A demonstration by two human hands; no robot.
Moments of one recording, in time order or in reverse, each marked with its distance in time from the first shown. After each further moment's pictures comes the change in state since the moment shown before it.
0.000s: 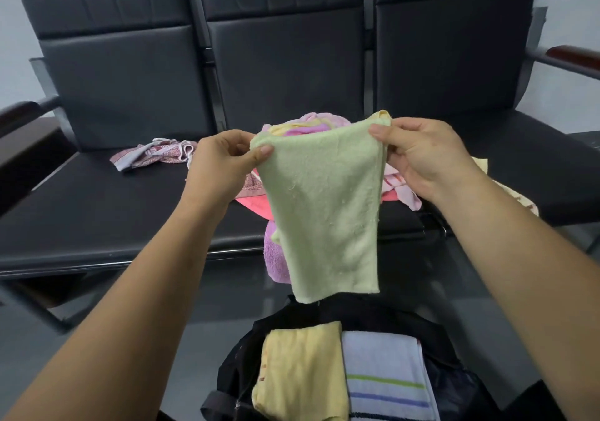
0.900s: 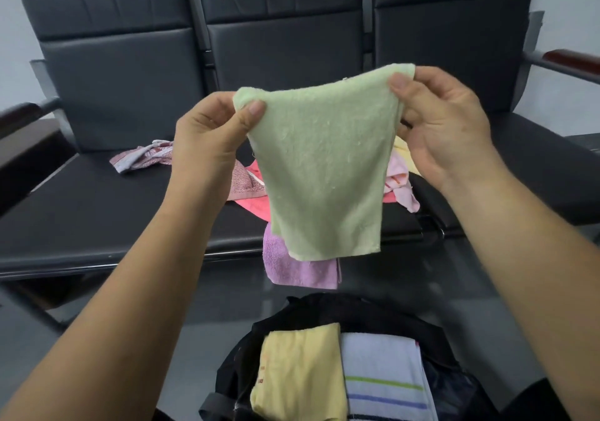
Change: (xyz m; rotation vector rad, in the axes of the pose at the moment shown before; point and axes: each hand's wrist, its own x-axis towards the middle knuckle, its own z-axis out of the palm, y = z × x) left_hand -0.006 0.032 -0.003 -0.466 0.012 0.176; right_hand -0.017 -0.034 0.007 0.128 -0.046 -0.303
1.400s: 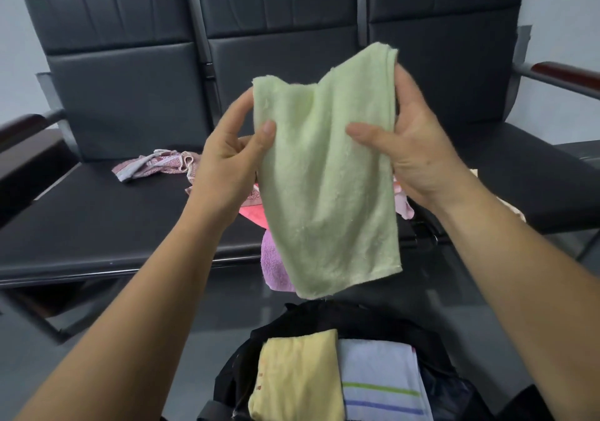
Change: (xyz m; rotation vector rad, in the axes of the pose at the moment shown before) left_hand -0.019 0.012 0.020 0.103 -0.173 0.004; right_hand -0.013 -0.002 0.008 -0.126 -0.330 -0.078
